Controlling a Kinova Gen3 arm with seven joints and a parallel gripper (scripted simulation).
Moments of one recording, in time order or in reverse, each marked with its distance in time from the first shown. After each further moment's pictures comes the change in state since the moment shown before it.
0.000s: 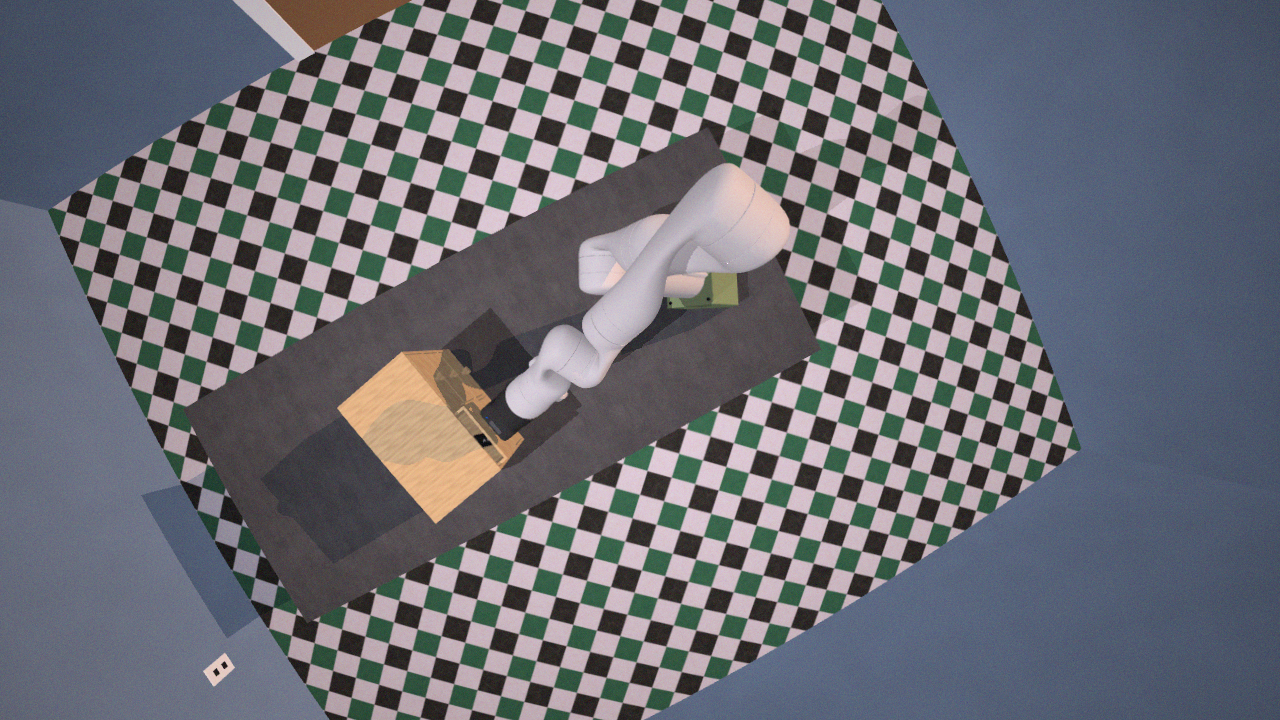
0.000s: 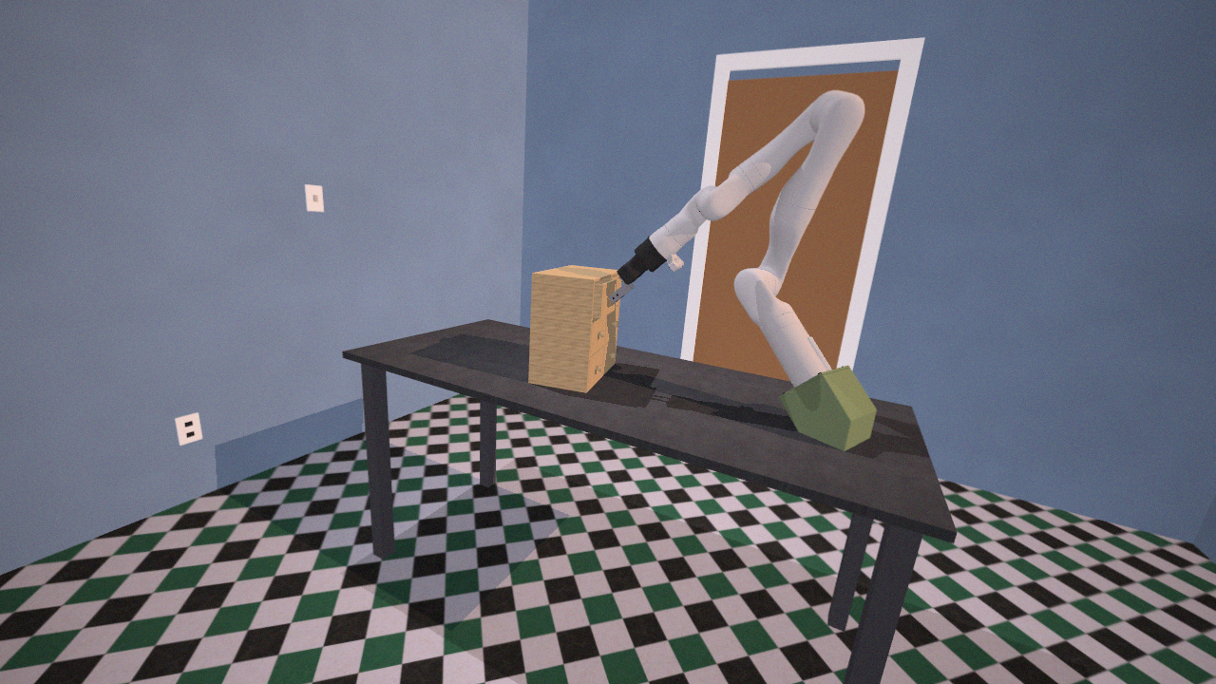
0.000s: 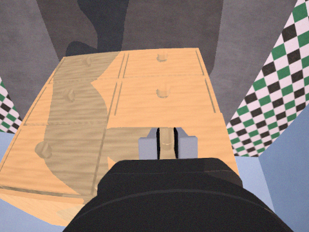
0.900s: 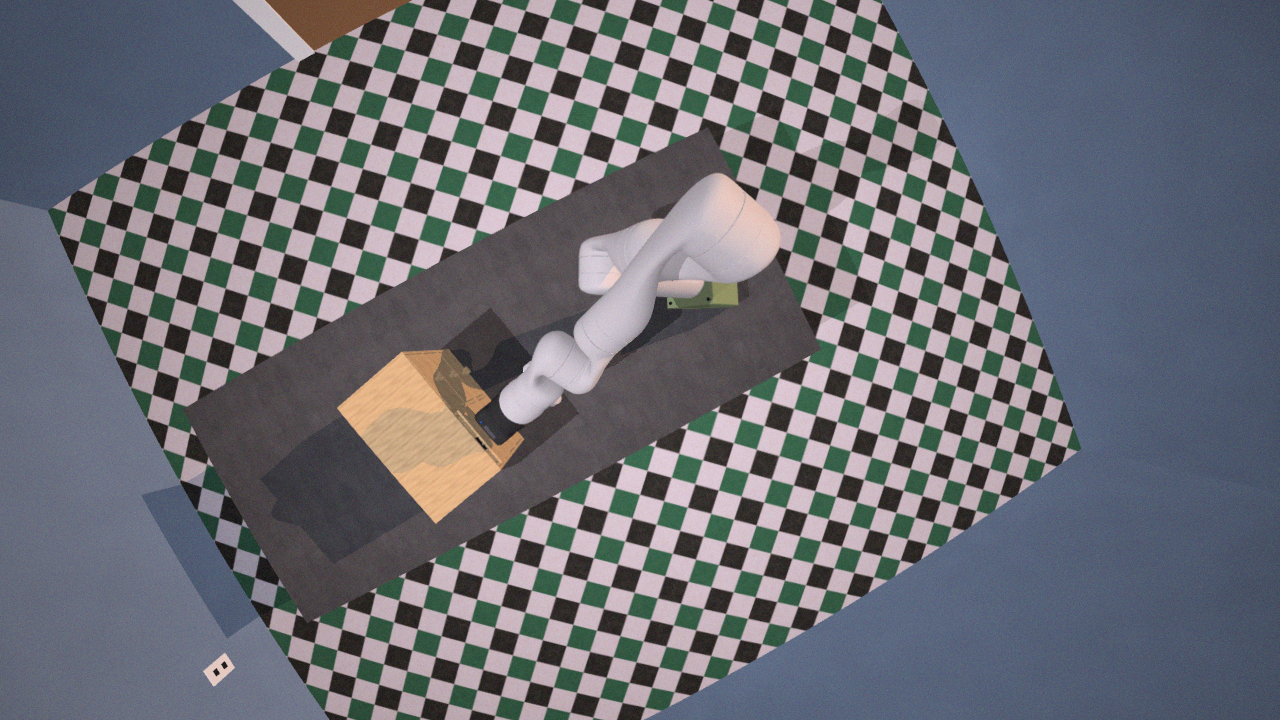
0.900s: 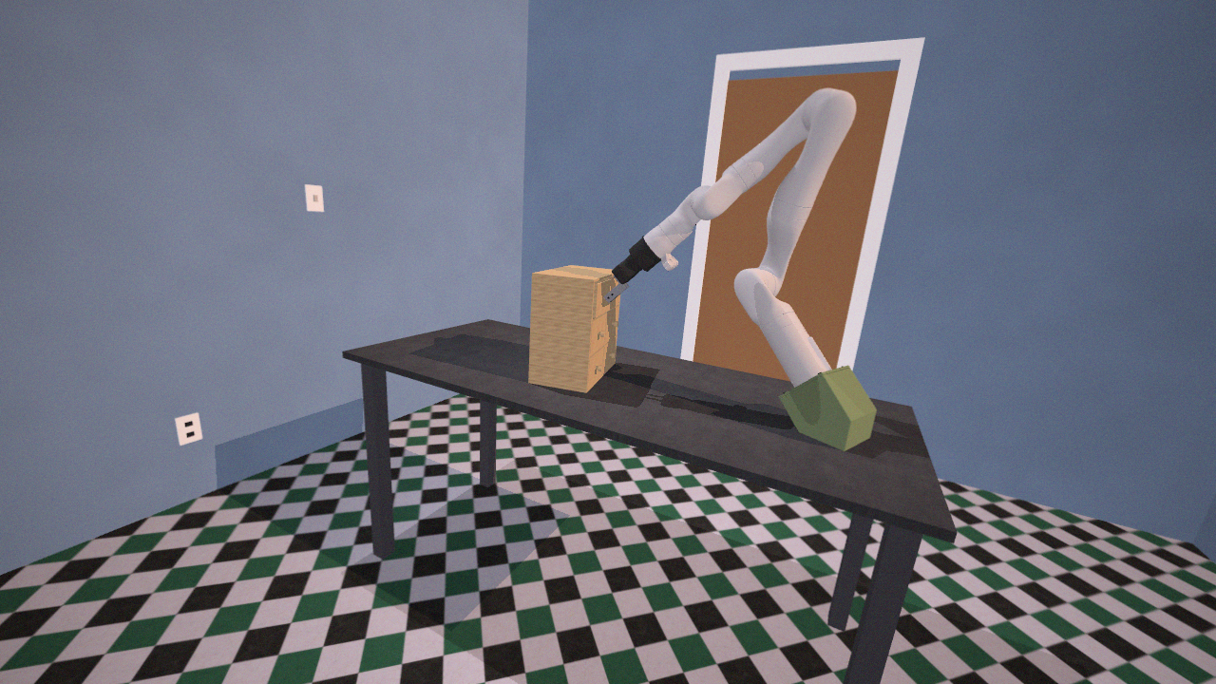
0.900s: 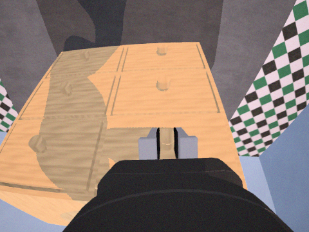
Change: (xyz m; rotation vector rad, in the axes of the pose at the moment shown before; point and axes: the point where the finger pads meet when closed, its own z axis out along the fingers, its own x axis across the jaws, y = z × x) arm 0.000 0.009 0.010 0.001 -0.001 0.001
